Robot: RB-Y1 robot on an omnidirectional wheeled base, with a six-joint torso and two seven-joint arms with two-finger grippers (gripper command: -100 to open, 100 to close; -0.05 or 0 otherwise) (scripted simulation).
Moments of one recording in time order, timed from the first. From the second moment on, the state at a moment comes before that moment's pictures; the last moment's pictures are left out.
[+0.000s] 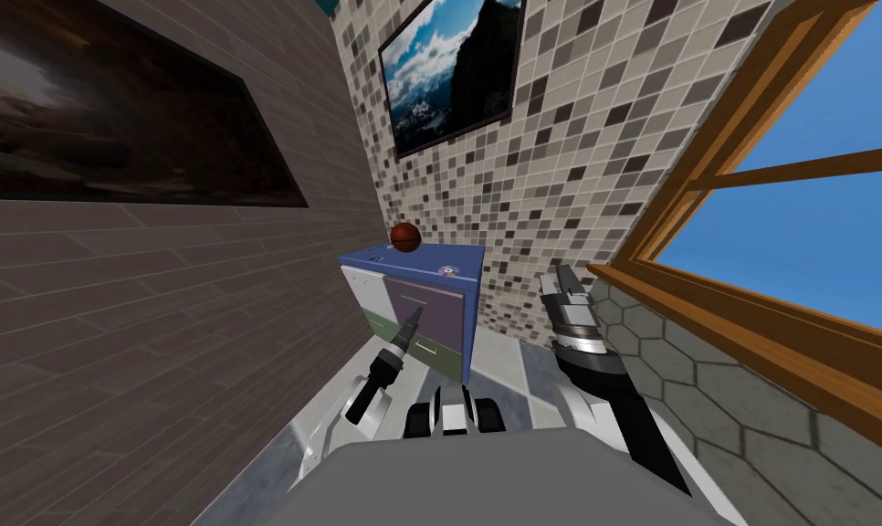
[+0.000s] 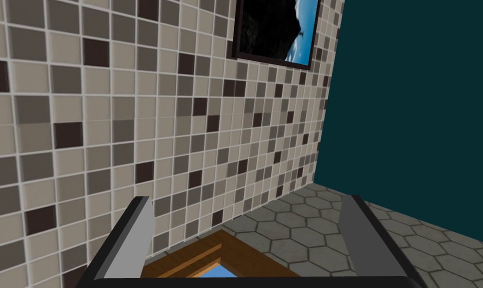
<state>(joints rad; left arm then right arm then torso) 0.28 0.40 -0.35 -1.93 -0.15 -0.15 -0.04 0.54 0.00 -0.07 -2.39 0.09 -0.47 0.13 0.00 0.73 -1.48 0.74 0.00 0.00</state>
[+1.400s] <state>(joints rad) 0.27 0.39 -0.35 -1.92 -0.14 -0.16 -0.04 0.54 0.00 -0.07 -2.39 0.09 -0.47 0.13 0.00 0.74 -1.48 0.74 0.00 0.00</state>
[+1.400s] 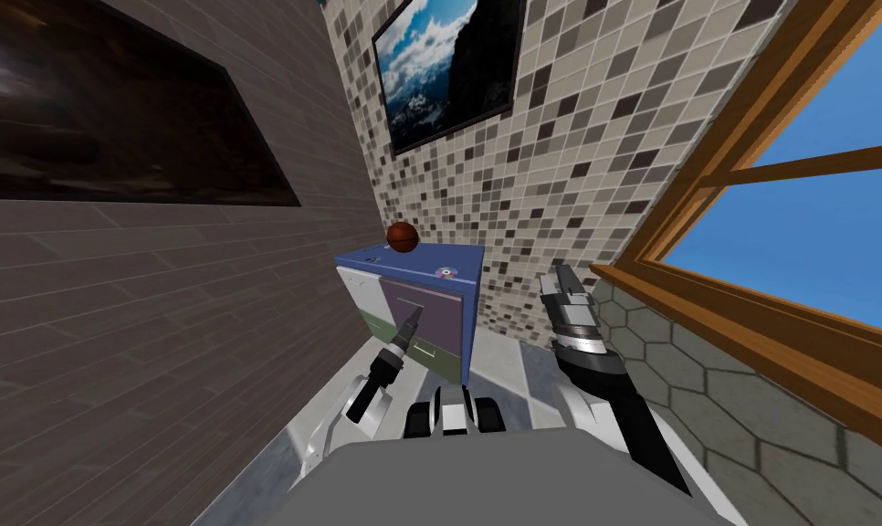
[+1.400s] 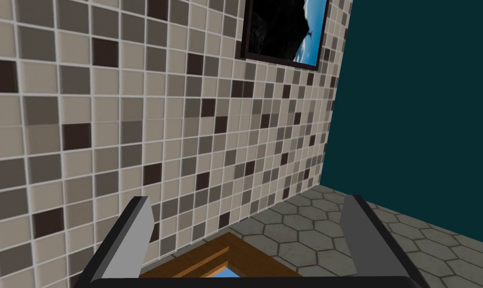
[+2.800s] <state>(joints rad) 0.27 0.39 -0.35 -1.92 -0.14 -0.16 -0.04 0.54 0.00 -0.07 -2.39 0.09 -0.47 0.13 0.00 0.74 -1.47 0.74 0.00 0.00</state>
